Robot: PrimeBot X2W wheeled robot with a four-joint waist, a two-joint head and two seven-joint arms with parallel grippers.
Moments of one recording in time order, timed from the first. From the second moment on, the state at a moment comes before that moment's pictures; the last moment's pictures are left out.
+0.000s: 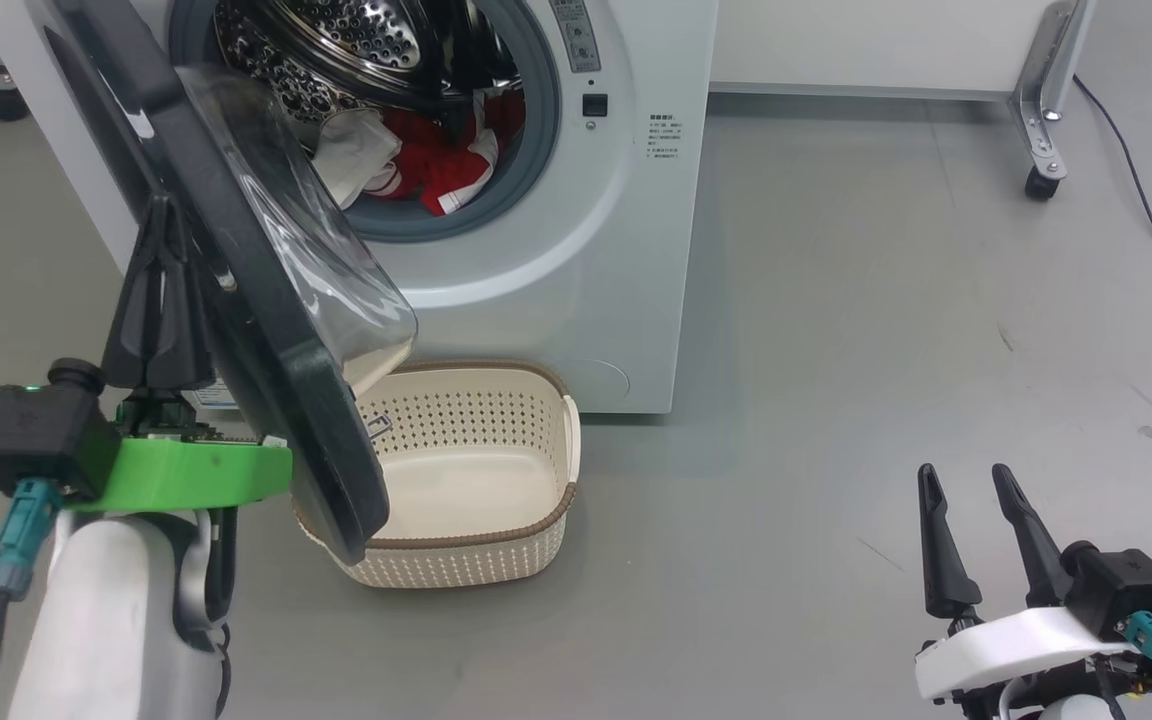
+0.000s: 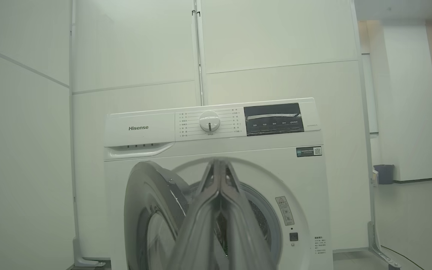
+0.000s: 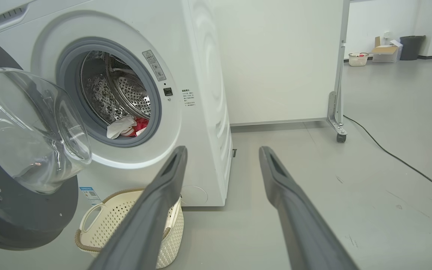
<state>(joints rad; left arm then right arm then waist) -0.31 0.07 -0.08 0.01 -0.25 -0.06 -0.26 0.08 -0.18 0.25 0.08 0.49 -0.01 -0.25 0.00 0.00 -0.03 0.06</state>
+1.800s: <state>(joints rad) -0.23 0.05 -0.20 0.36 -0.27 0.01 -0.08 0.08 -0.12 0.19 0.13 0.46 0.05 -0.25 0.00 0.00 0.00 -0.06</state>
